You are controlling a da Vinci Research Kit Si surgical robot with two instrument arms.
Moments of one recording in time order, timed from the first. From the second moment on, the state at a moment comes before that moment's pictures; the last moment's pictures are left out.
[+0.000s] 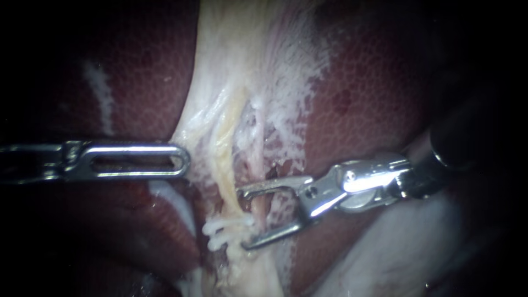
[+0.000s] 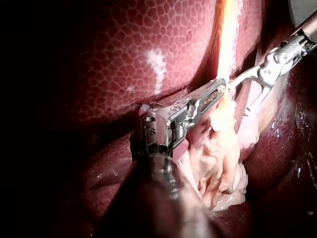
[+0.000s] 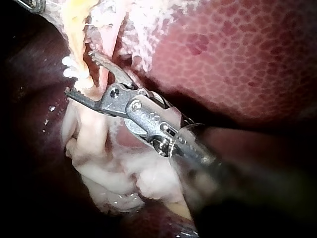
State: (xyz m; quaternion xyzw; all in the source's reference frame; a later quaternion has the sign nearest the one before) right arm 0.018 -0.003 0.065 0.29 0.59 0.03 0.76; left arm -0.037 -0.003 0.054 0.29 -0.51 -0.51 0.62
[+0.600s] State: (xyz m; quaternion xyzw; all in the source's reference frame) right arm 0.009 0.003 0.058 0.25 0.59 0.06 0.77; left arm -0.037 -0.003 0.054 0.29 -0.52 -0.51 0.62
